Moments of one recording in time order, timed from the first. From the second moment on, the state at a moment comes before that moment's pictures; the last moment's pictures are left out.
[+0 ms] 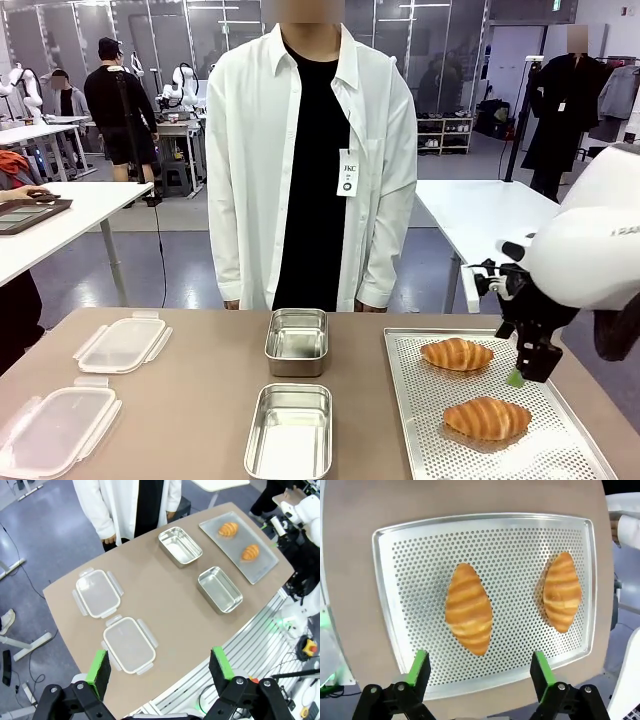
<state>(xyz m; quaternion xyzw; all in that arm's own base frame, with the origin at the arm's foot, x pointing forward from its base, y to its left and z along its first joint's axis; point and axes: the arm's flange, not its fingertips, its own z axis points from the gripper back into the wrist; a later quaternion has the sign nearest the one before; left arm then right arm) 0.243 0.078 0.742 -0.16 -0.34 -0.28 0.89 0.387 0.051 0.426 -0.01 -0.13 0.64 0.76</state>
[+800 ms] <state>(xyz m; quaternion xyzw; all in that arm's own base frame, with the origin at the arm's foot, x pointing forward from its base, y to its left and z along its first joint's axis) 0.243 0.078 0.742 -0.16 -0.34 -0.27 0.89 0.415 0.056 0.337 -0.03 -0.07 0.65 0.76</state>
